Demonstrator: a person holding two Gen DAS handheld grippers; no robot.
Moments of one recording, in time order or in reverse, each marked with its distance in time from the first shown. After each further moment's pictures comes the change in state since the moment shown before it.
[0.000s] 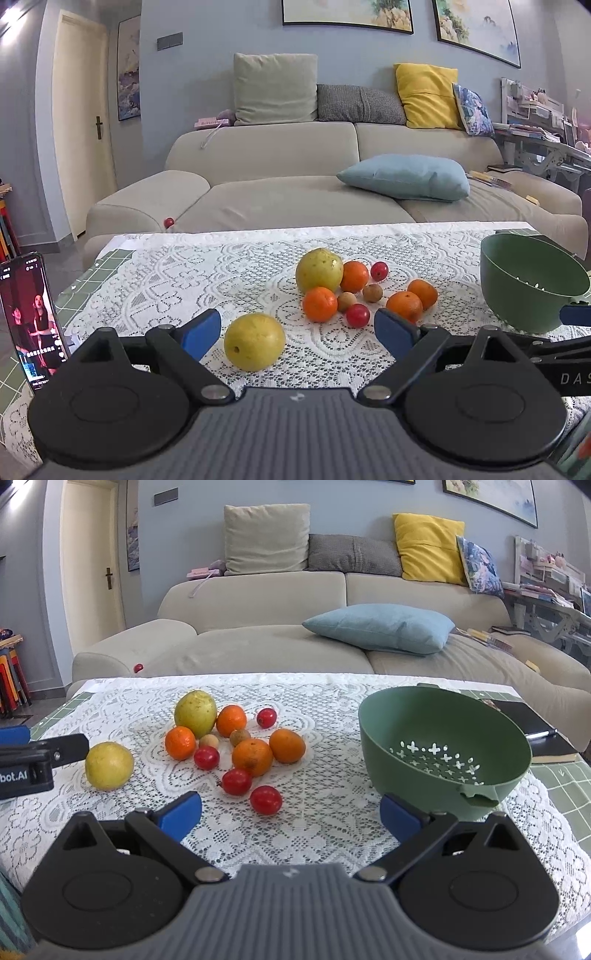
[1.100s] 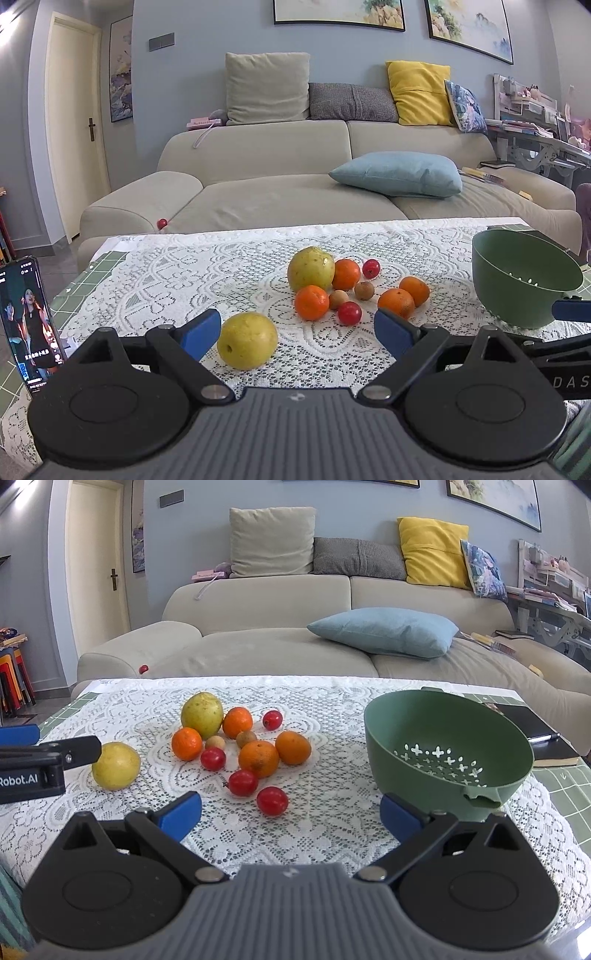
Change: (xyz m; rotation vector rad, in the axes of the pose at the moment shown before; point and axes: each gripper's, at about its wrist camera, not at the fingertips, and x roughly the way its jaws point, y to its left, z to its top) left arm -0.002 -0.003 0.001 0.015 0.006 -0.020; right arm -0.005 0.004 0.000 -0.014 -0.012 0.019
